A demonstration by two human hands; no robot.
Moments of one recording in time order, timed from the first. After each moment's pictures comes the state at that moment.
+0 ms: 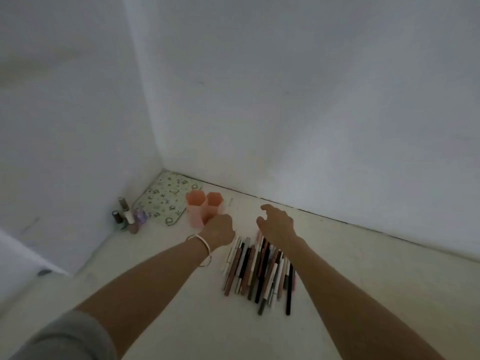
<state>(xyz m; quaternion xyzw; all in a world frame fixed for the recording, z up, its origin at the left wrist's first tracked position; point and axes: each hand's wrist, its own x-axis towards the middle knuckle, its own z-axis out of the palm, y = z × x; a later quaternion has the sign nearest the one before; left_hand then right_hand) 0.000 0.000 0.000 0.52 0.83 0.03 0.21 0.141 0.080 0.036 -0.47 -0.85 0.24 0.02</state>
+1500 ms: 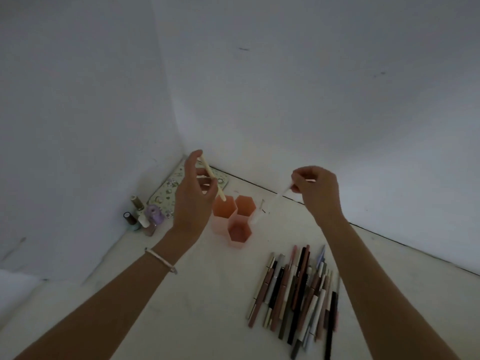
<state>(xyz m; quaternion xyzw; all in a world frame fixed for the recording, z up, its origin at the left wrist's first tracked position) -0.119 -0.014 0.019 0.32 0.75 0.58 0.02 0.050 0.152 0.070 -0.48 -0.70 0.45 0.29</state>
